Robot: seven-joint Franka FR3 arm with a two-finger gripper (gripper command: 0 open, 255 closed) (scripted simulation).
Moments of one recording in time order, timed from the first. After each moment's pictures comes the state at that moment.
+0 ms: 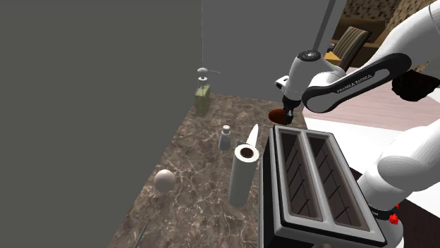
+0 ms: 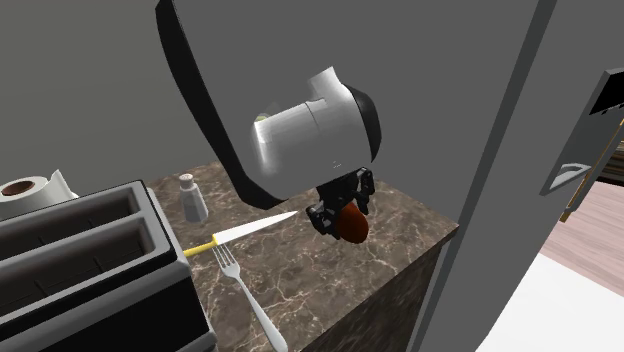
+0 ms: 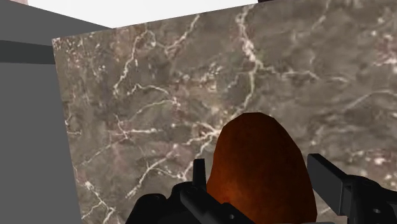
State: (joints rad) arm -0.14 -0.33 -0.03 -2.75 -0.51 2.56 -0.38
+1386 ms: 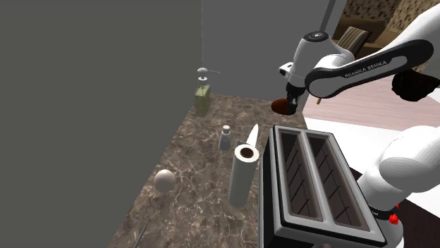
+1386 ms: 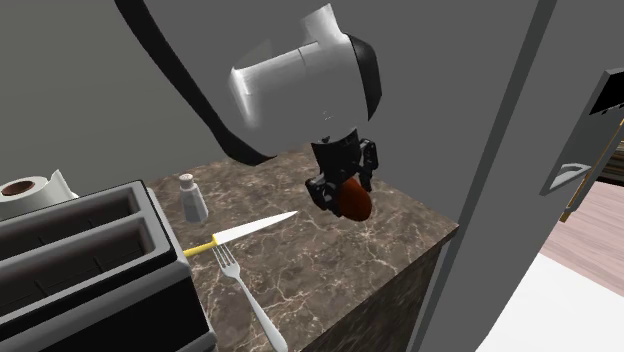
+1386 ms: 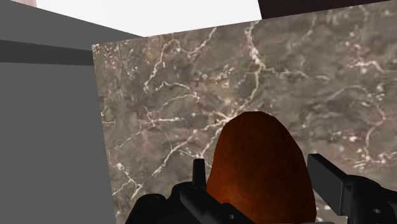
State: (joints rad) arm -0.09 -0.45 -0.04 -2.69 -0.42 2.39 -0.47
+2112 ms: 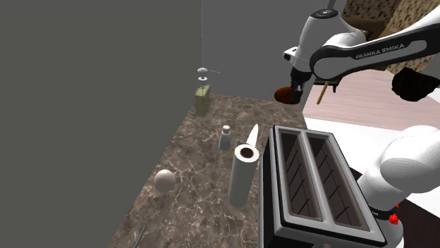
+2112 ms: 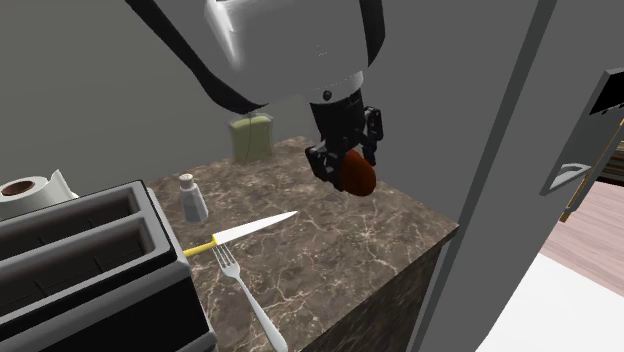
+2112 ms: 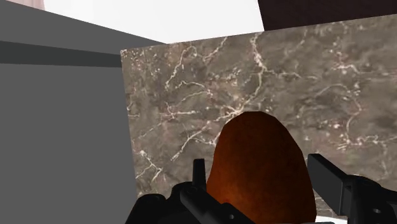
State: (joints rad) arm -0.07 -0.54 -0.05 -2.60 -0.37 2.22 -0.53
